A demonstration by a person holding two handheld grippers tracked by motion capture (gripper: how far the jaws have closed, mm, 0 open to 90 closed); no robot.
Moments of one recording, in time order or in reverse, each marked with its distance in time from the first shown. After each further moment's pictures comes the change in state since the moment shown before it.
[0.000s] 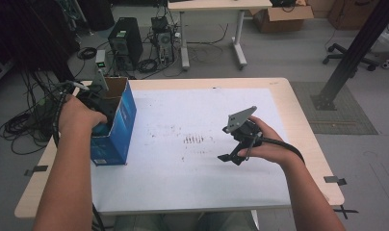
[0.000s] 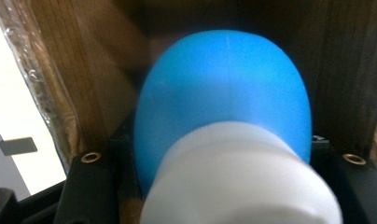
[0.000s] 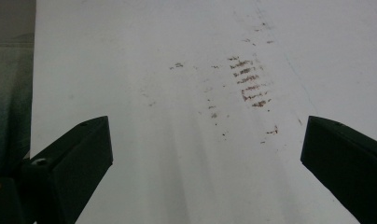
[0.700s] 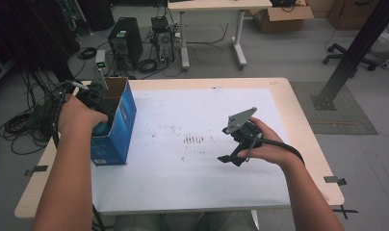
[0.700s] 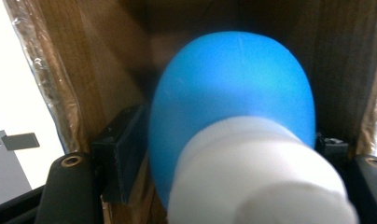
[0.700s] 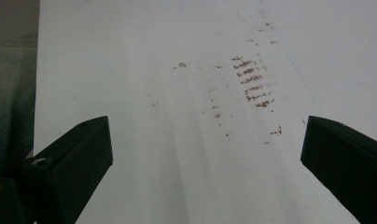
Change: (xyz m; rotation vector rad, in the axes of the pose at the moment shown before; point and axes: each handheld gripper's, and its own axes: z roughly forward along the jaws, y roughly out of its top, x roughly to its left) left arm -0.003 -0.003 -0.005 -0.003 0.016 -0.007; right arm 0.002 -0.001 0.001 -0.003 0.004 0.000
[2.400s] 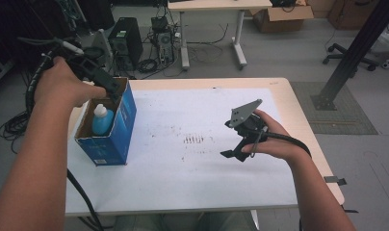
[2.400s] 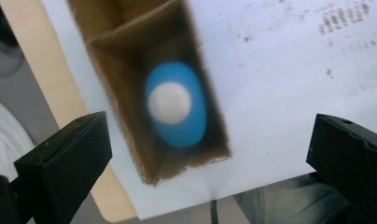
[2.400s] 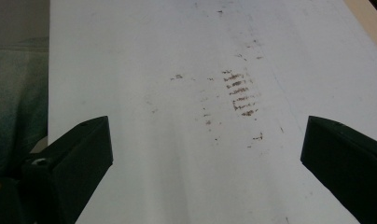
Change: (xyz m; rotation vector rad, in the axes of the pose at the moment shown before) left arm -0.055 -0.030 -0.124 -0.179 0.055 0.291; right arm 0.002 0.021 -0.029 0.007 -0.025 -0.037
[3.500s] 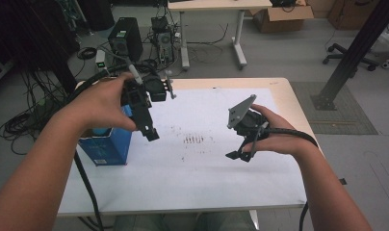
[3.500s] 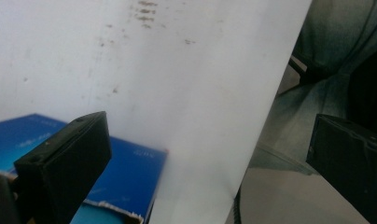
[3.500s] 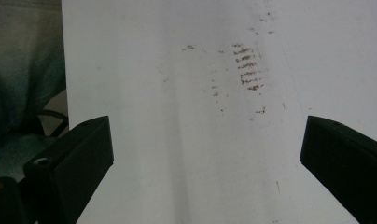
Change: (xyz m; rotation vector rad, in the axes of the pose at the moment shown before) left arm -0.131 -0.020 0.011 0.010 -0.159 0.910; right arm 0.008 0.022 -0.019 0.177 0.020 -0.060
